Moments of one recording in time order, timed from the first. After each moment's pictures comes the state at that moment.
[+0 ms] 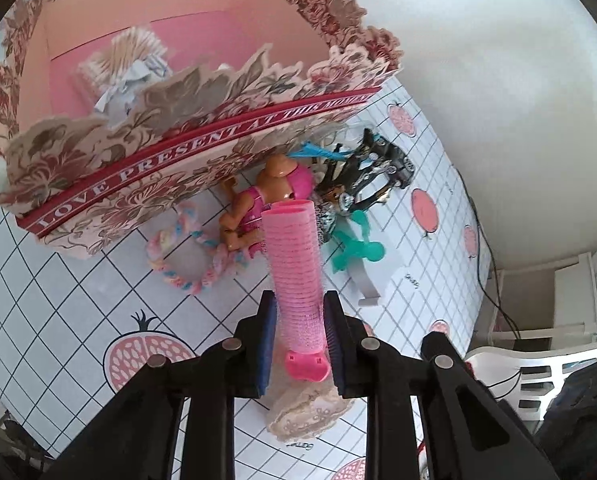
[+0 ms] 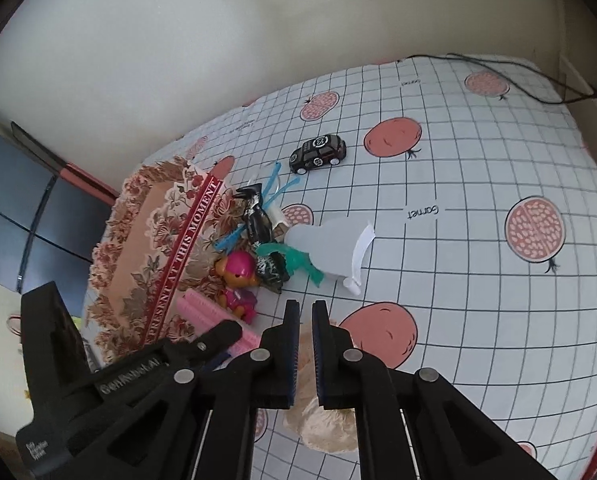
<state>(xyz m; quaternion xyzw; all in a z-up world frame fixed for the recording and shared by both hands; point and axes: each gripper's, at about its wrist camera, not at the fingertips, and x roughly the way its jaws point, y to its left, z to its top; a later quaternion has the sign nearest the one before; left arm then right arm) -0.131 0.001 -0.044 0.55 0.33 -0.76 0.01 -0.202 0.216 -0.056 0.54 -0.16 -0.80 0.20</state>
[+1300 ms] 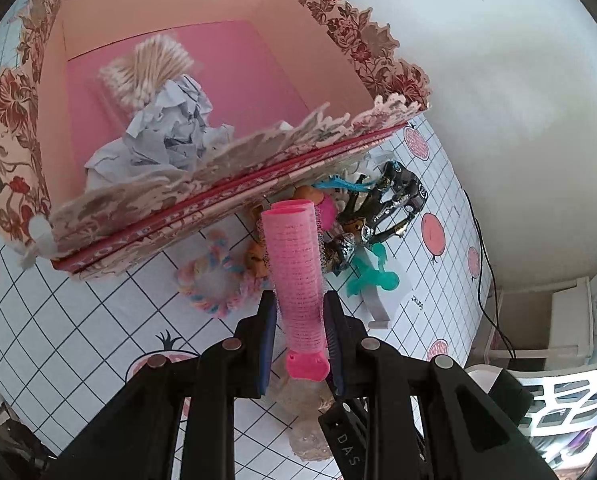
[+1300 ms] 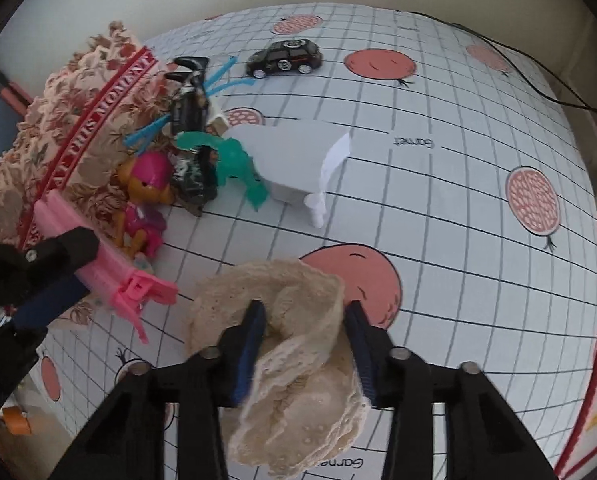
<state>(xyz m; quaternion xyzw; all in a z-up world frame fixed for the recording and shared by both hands) -0.176 0.004 -0.072 0.55 0.35 -0.76 0.03 -0.191 0.174 -0.123 0.60 0.01 -0.79 0.13</state>
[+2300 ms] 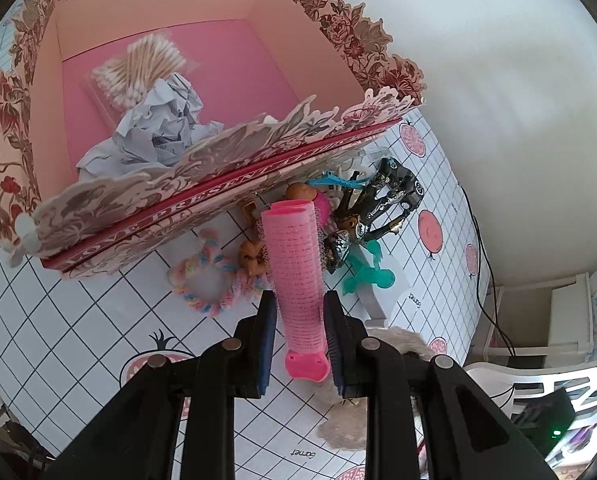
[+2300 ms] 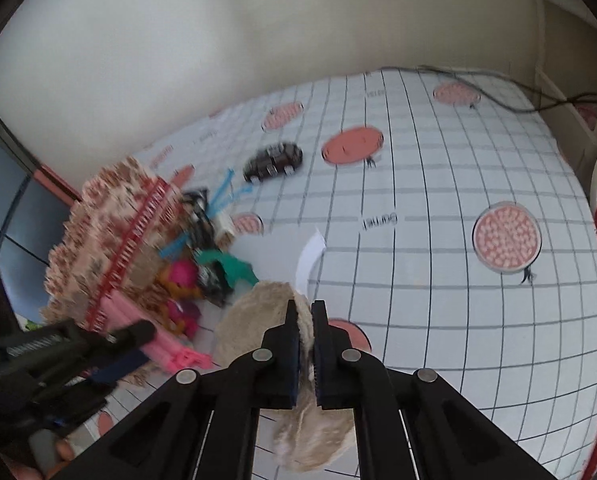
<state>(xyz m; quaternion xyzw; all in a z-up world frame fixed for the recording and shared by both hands) -0.176 0.009 -0.071 0.55 0.34 -0.76 0.02 -0.193 0.229 -0.064 0.49 -0.12 -0.85 0.15</state>
